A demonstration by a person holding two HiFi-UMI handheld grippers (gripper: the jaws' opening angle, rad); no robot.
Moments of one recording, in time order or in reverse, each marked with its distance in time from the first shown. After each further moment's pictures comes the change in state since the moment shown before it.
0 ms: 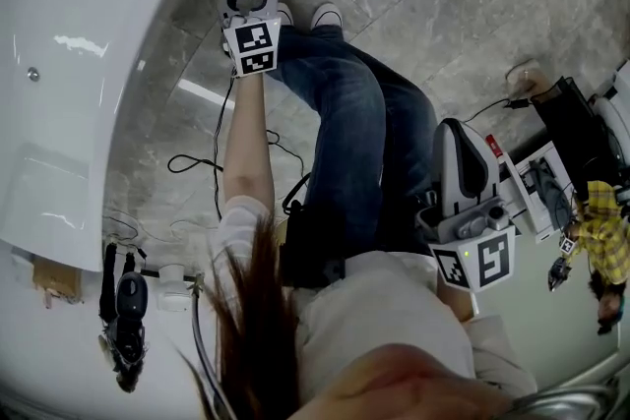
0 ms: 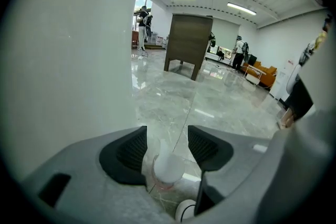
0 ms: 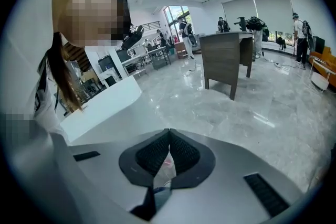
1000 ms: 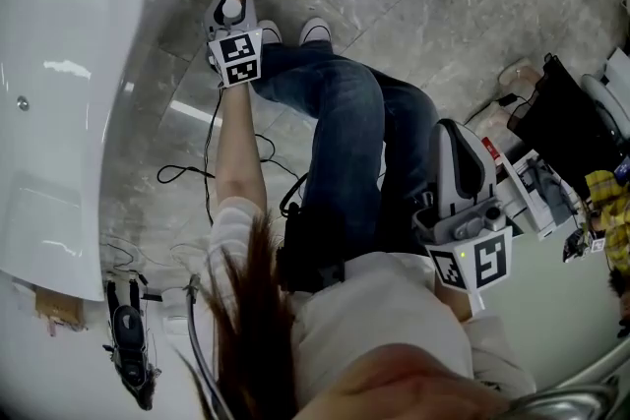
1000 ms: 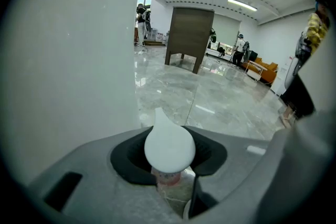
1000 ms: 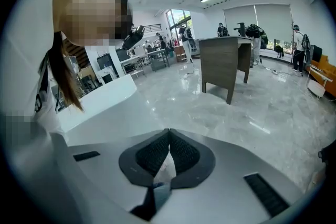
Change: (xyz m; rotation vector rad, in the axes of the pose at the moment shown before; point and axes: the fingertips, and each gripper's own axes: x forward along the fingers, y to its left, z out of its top) left arm 0.029 0.013 -0.040 0.012 0.035 0.004; right arm 0.013 -0.010 -0.014 -0.045 -0.046 -0.050
